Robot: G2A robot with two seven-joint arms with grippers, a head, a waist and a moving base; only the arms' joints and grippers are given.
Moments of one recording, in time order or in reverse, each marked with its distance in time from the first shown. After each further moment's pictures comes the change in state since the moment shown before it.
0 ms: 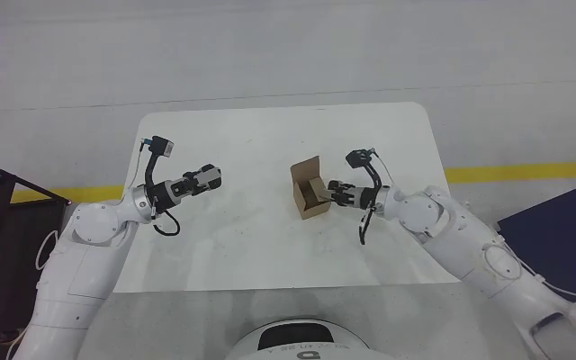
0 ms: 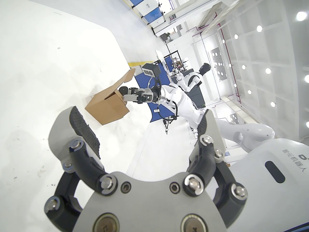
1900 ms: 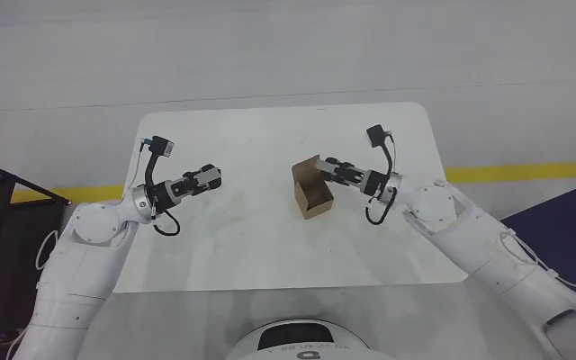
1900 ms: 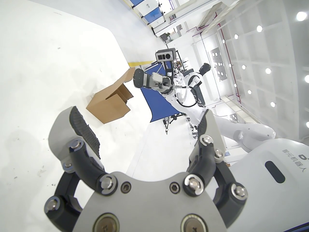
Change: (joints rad) left arm 0.000 0.000 0.000 0.000 0.000 0.000 0.000; right arm -0.029 0.076 0.010 -0.080 0.472 -0.243 -0.158
